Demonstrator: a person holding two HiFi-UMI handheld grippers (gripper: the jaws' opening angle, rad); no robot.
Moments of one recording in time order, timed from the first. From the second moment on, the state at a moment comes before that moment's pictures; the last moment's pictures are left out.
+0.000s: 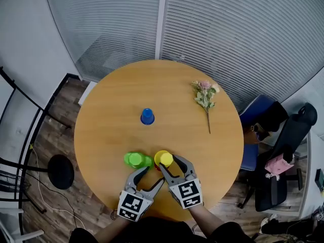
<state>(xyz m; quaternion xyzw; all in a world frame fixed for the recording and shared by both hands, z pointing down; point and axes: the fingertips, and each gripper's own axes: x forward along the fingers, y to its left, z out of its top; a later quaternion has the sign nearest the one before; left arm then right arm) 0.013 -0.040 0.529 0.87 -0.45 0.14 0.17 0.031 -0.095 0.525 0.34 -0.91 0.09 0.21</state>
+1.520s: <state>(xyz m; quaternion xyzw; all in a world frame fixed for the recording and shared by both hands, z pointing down) -0.094 -0.098 0.462 0.88 -0.45 0.09 0.11 -0.031 -0.105 0.451 0.38 -0.91 0.09 0.16</state>
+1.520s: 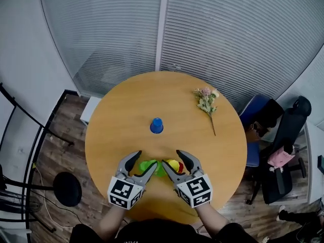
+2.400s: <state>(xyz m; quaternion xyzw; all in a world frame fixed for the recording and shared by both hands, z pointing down) -0.081 -0.262 0.578 0.91 -0.37 0.14 0.14 -0.050 -0.162 0.494 0.37 -0.89 0.16 0.23</state>
